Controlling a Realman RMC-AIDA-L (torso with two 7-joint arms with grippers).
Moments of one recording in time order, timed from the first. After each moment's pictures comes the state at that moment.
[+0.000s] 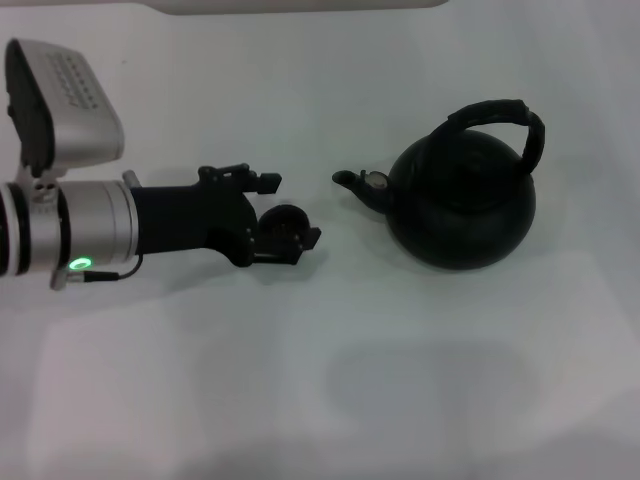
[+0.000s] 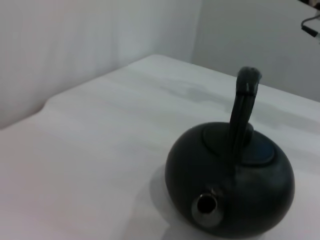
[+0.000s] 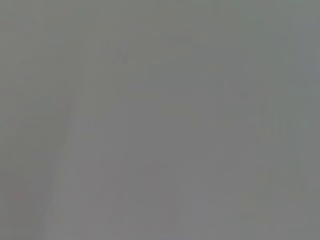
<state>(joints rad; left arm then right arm) -0.23 -2.07 1.54 1.11 1.72 1.09 -1.67 0.28 2.00 -1.13 -0.42 -0.42 -1.20 0.33</state>
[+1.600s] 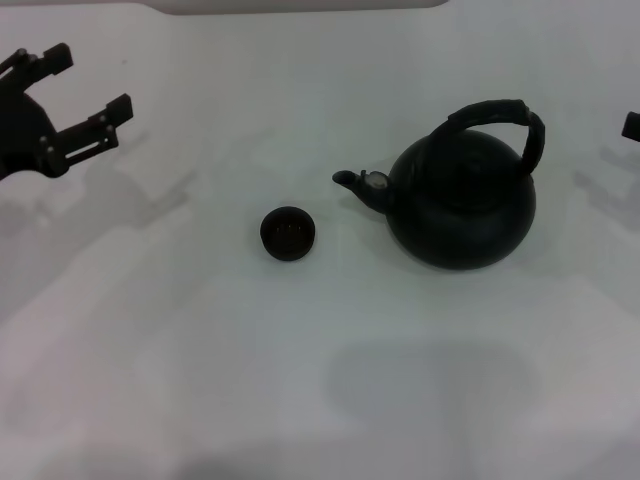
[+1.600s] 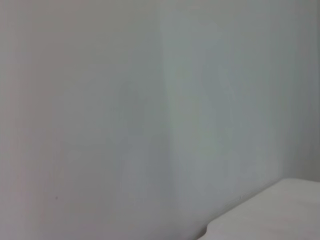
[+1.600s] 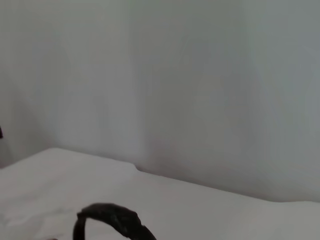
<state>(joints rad) -0.11 -2.07 1.07 0.92 1.33 1.29 -1.10 0.15 1.90 -0.99 -0.79 -1.45 -1.37 1.40</state>
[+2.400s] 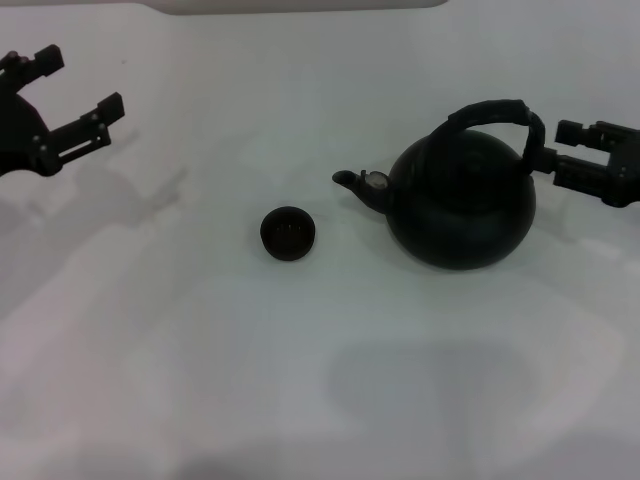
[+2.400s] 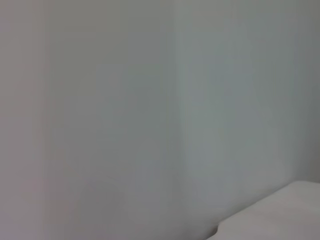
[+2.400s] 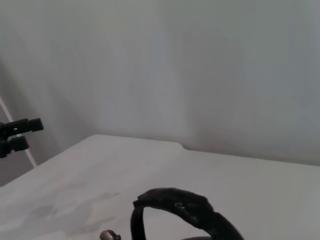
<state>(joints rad) -0.12 -2.07 1.05 0.89 1.33 1.28 -1.08 0.22 1.98 -1.04 -0.76 -1.55 -1.35 1.48</state>
